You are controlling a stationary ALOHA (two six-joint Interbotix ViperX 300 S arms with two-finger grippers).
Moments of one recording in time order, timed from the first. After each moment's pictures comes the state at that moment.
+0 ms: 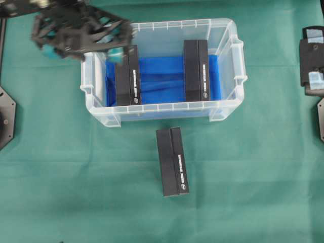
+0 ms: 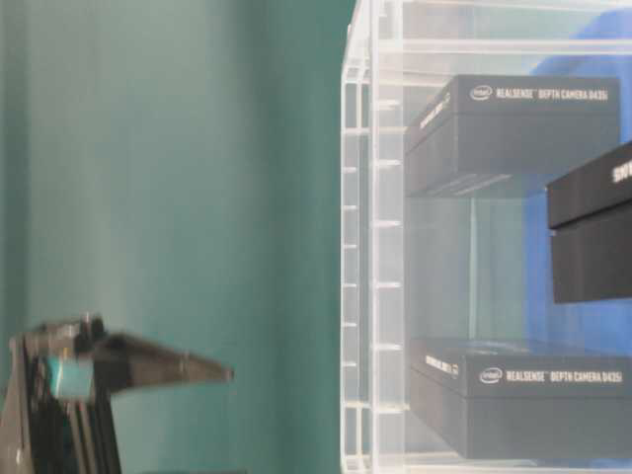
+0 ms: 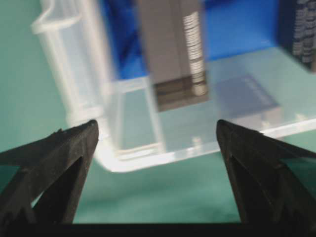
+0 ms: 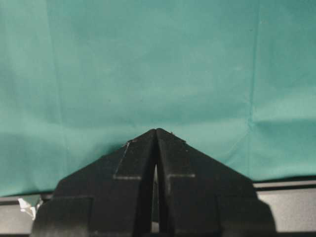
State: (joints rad) left arm 0.23 -0.07 -0.02 0.00 1.44 -1.23; right arm 0.00 -0.65 0.51 -0.06 1.43 0.18
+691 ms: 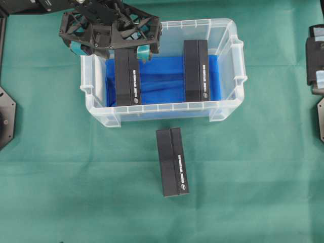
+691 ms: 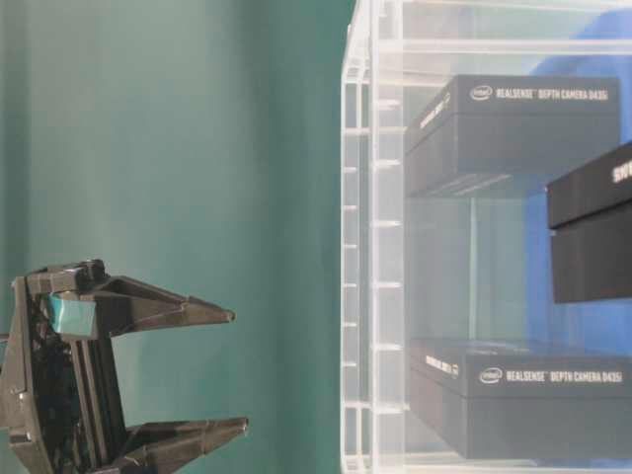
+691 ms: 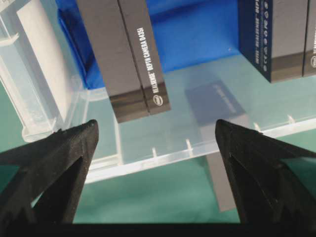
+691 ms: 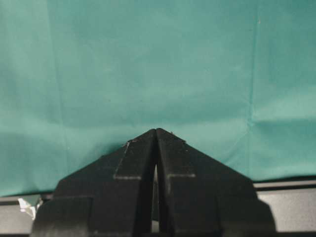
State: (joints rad) left arm 0.22 0.03 -0.13 0.00 1.45 -1.23; right arm 0.00 -0.68 0.52 -0.06 1.43 0.18
